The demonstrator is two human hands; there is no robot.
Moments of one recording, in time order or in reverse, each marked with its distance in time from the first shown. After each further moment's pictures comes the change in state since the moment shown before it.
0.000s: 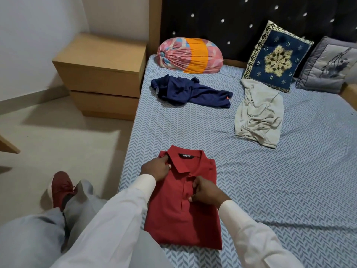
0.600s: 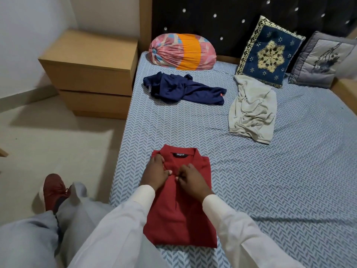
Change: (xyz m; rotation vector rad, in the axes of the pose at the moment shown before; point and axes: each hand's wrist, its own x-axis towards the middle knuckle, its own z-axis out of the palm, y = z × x) left_hand -0.014 0.017 0.030 -0.350 0.214 -0.016; right_hand 0.014 -0.026 0.012 0.058 0.303 -0.271
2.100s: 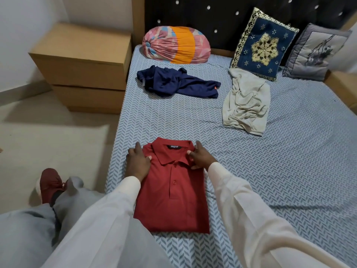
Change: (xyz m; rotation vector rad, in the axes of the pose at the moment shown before) left_hand -0.001 -0.014 -0.023 0.052 0.160 -0.174; right_hand 0.048 0.047 -0.051 0.399 -0.040 0.409
